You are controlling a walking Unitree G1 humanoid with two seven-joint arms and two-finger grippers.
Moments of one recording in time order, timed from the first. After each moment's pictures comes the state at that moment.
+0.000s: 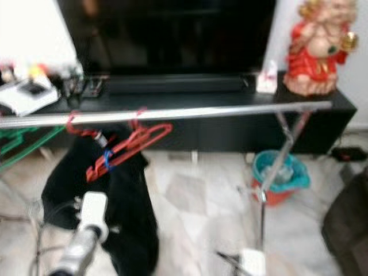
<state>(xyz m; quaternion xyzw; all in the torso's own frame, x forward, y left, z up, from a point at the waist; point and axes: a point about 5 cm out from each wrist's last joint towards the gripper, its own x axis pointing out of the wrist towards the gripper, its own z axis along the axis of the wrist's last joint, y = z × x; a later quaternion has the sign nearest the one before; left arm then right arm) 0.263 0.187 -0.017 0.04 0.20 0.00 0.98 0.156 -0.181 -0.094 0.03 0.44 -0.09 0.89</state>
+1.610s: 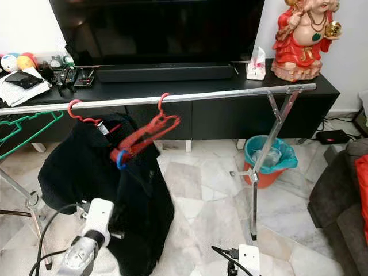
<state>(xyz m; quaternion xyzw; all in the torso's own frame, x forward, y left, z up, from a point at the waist) 0.249 0.164 -0.011 0.09 0.14 -0.09 0.98 0.161 -0.192 -0.090 0.02 0.43 -0.10 0.90</state>
